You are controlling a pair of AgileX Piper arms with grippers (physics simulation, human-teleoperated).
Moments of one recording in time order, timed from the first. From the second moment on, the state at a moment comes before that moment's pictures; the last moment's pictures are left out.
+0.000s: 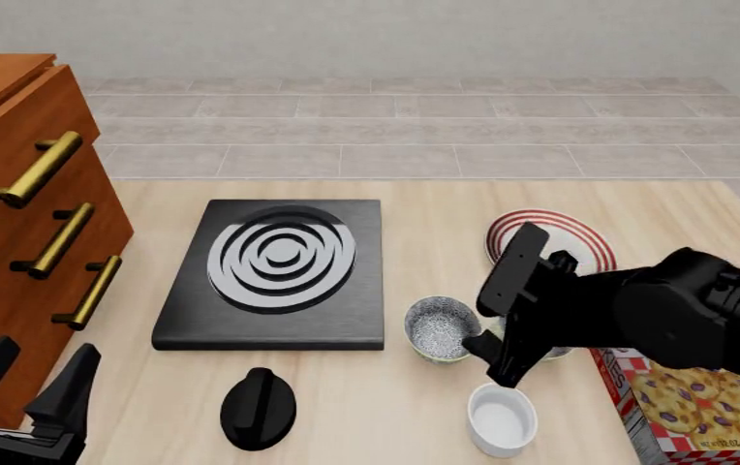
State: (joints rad) left arm -0.11 0.13 0.00 -0.05 -0.01; right arm 0.54 1.27 -0.74 0.45 -0.50
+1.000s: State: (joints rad) left arm -0.12 0.18 0.00 -0.09 -0.01; right arm 0.61 1.60 -0.84 0.41 -0.64
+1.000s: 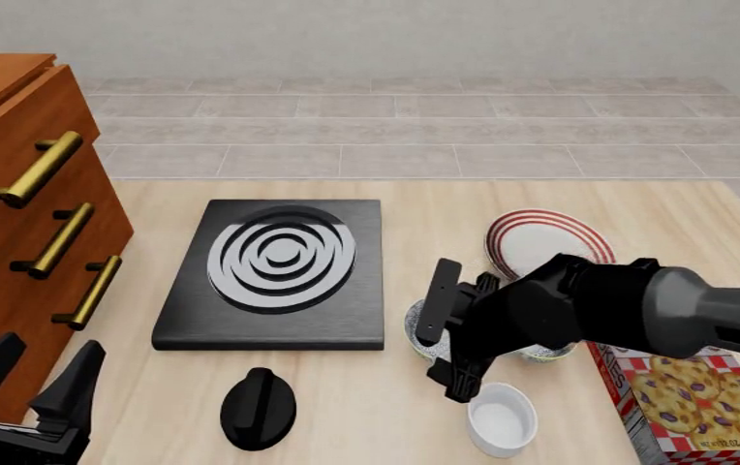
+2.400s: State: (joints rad) left arm -0.13 0.21 0.00 -0.10 -0.01; right arm 0.63 1.70 -0.81 0.27 -0.59
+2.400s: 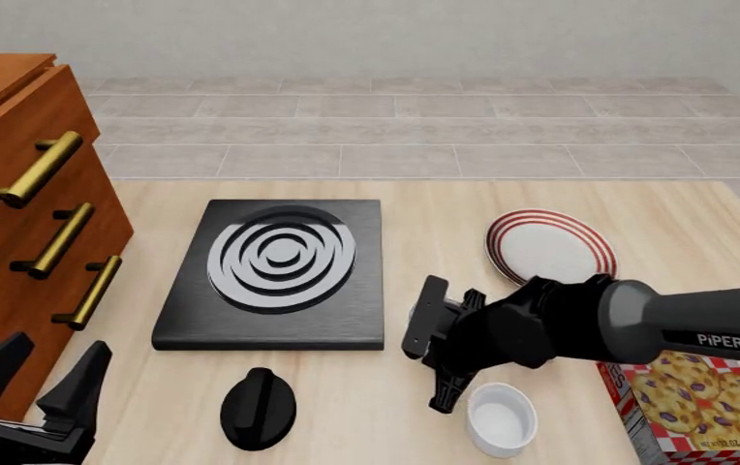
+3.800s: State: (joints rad) left arm -0.15 0.22 0.00 -0.11 -0.02; right arm 0.25 1.69 -1.02 0.18 -0.58
